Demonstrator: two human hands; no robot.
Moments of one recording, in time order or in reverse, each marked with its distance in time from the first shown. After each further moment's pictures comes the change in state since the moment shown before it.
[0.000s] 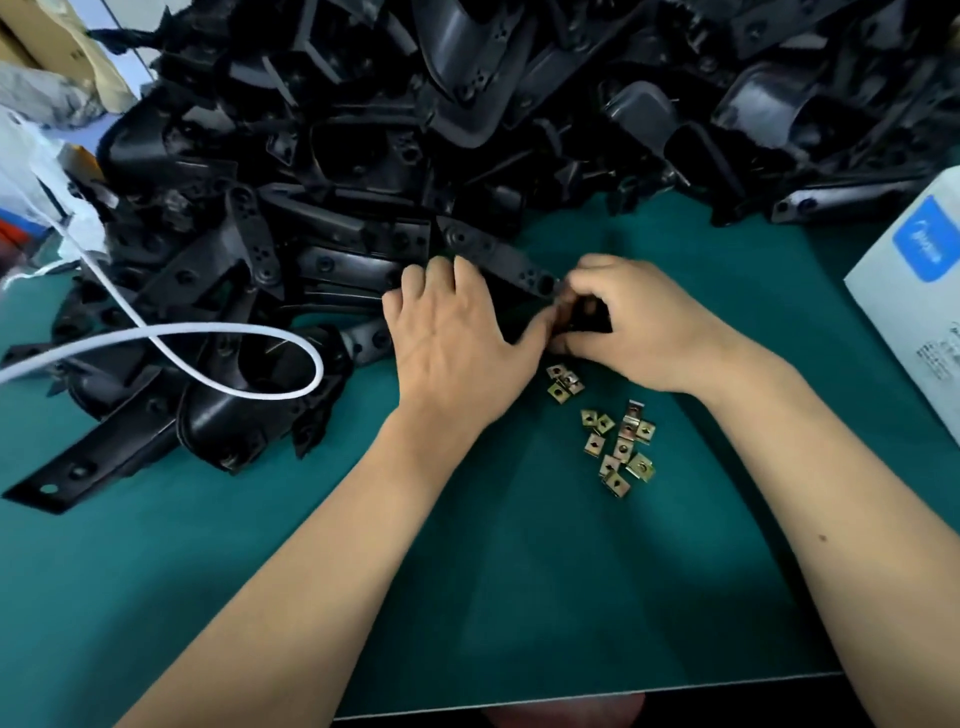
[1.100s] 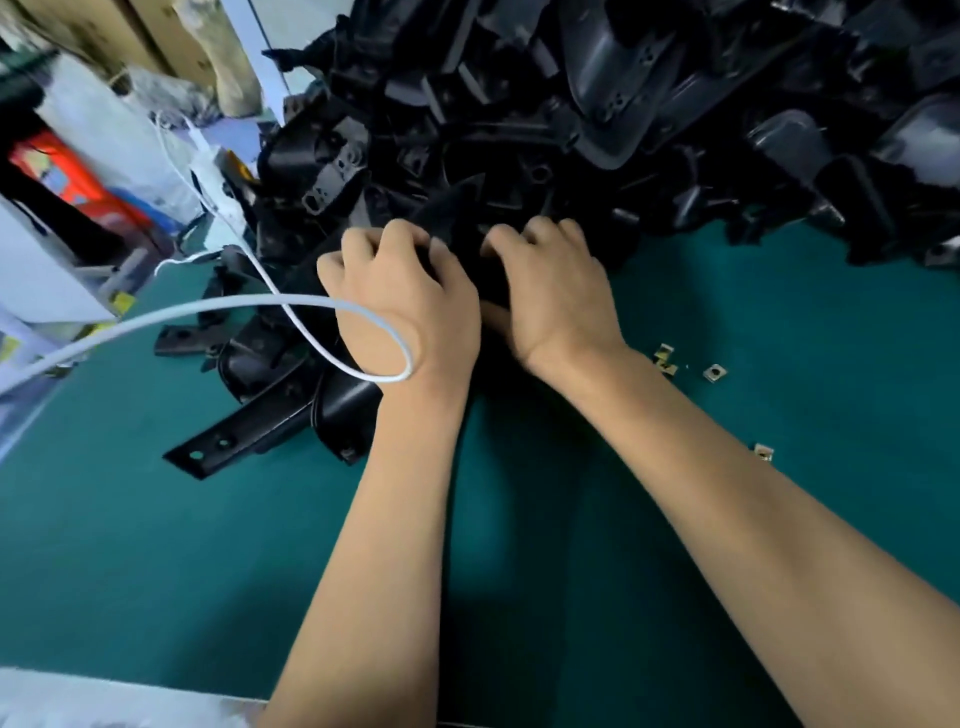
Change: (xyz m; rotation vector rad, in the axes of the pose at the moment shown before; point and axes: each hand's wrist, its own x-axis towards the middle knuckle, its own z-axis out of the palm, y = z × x) left_hand 0.027 -0.086 -0.048 -0.208 0.515 -0.416; right_hand 0.094 -0.121 0.071 -0.204 0.256 0.009
